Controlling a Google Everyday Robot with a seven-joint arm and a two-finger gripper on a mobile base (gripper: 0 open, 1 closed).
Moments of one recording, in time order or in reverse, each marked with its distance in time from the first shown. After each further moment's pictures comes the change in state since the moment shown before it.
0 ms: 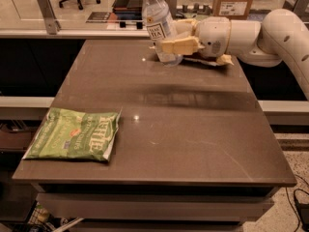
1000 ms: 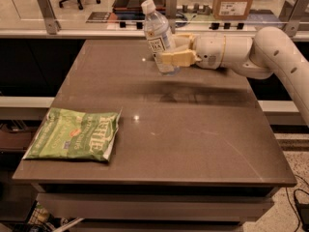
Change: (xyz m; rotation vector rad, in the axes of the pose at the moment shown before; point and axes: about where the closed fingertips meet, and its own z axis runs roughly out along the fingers) arm 0.042 -0.007 0.002 0.002 -0.015 0.038
